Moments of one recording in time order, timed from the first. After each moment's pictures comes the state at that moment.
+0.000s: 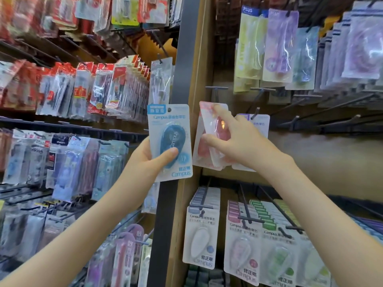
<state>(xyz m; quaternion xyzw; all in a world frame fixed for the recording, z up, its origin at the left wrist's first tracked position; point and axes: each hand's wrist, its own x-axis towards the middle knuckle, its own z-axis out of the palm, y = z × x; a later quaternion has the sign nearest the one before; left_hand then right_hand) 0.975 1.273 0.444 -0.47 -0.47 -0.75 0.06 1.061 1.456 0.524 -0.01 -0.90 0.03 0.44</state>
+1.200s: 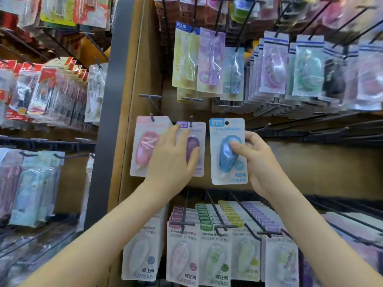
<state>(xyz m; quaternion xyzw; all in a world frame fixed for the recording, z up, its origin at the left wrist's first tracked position) 1.022 1.420 0.479 -0.44 -0.62 -0.38 0.53 1.167 1.539 0.498 0.05 -0.69 0.55 0.48</state>
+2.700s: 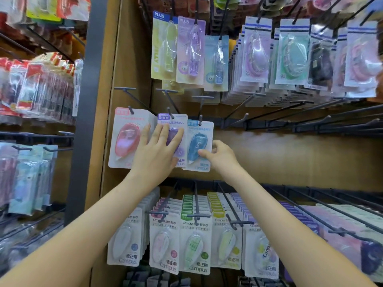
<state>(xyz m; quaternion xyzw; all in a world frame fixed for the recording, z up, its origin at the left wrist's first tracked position) 1.001 1.447 0.475 -0.33 -0.70 -0.06 0.62 1.112 1.593 0.496 -0.12 -0.80 0.38 0.45</state>
